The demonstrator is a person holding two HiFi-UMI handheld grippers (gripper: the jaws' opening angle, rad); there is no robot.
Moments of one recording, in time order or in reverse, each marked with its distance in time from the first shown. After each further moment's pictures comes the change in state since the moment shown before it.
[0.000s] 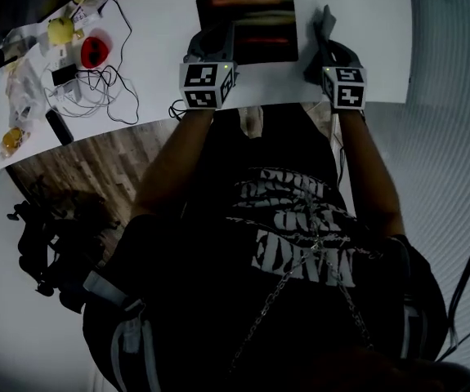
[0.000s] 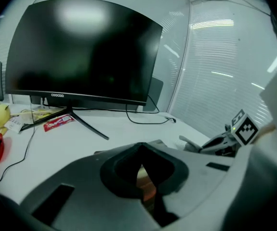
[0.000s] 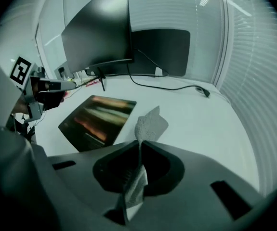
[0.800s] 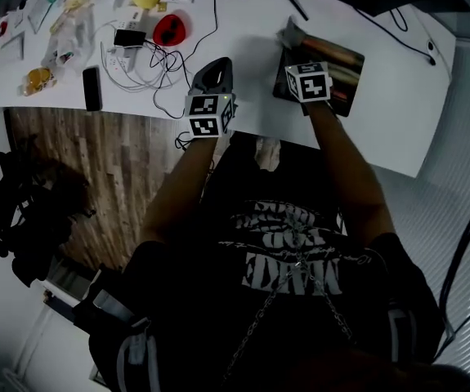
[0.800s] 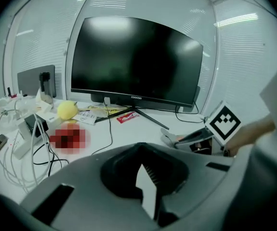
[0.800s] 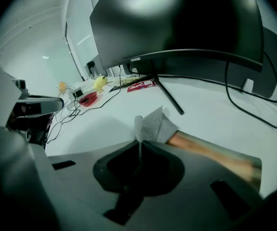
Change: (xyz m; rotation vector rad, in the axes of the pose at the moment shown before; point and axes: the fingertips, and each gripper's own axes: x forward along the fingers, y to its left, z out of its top) left arm -0.139 0.160 -0.043 -0.136 -0.007 0.330; right arm 0.124 0.253 0.116 -0.205 -0.012 0.329
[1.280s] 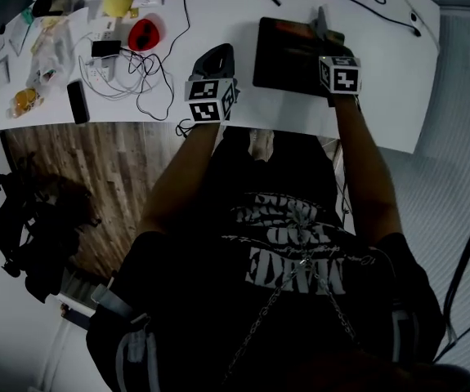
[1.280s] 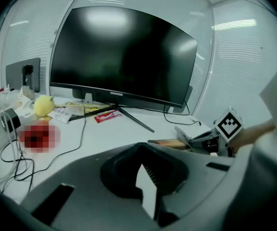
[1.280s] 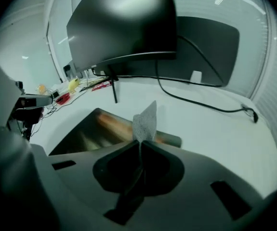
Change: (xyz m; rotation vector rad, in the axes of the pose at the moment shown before) left arm 0.042 -0.054 0.005 -0.014 0.004 -0.094; right arm -0.070 -0.134 -0.048 0.104 -0.003 -0.207
